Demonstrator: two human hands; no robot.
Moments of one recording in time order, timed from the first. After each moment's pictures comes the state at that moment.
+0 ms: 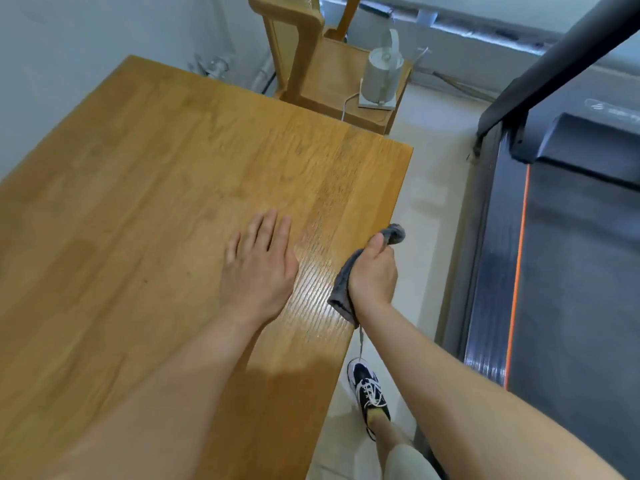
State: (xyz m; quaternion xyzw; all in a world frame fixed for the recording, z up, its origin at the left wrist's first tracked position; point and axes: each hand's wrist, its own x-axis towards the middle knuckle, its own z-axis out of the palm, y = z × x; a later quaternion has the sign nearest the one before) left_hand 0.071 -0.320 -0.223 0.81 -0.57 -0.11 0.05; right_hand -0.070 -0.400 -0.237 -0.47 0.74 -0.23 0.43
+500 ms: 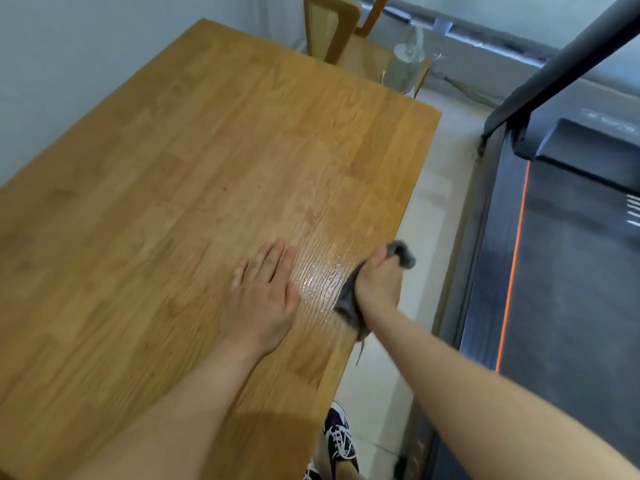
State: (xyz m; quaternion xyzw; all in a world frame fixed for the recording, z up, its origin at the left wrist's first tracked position) left_hand 0.060 -0.114 -0.227 0.80 -0.58 -0.09 0.09; right_hand -0.074 -0.239 -0.239 -0.51 0.75 -0.19 0.36
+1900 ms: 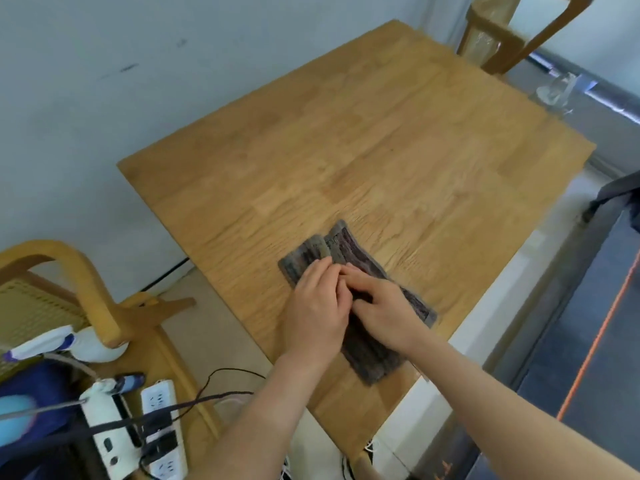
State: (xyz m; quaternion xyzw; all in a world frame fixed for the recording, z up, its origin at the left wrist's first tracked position) left_hand 0.049 0.069 -0.204 0.87 -0.35 -0.13 0.32; right_hand -0.023 -0.039 -0.187 -0.84 0.25 0.04 0.48
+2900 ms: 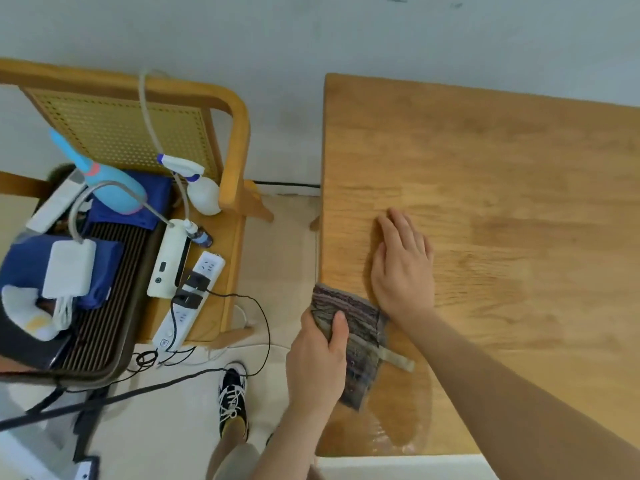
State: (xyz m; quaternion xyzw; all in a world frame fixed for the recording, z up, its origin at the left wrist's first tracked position) left_hand -0.013 0.110 -0.230 0.85 0.21 -0.13 0.47; right_hand 0.094 -0.017 -0.228 -0.98 -0.02 -0.04 0.18
